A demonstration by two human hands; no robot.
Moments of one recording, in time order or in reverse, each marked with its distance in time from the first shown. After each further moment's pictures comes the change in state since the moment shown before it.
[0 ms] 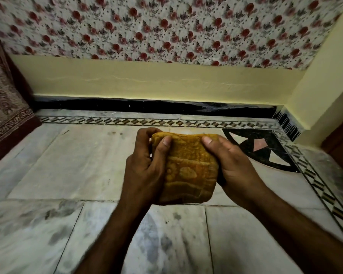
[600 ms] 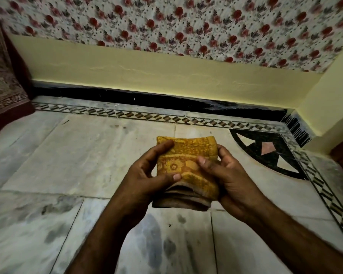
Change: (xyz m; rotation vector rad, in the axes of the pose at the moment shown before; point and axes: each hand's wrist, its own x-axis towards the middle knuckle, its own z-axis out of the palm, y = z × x) left_hand 0.007 -0.058 -0.031 -0.614 -0.329 -0.371; right_hand 0.027 0.038 0.014 0.178 -0.003 0.160
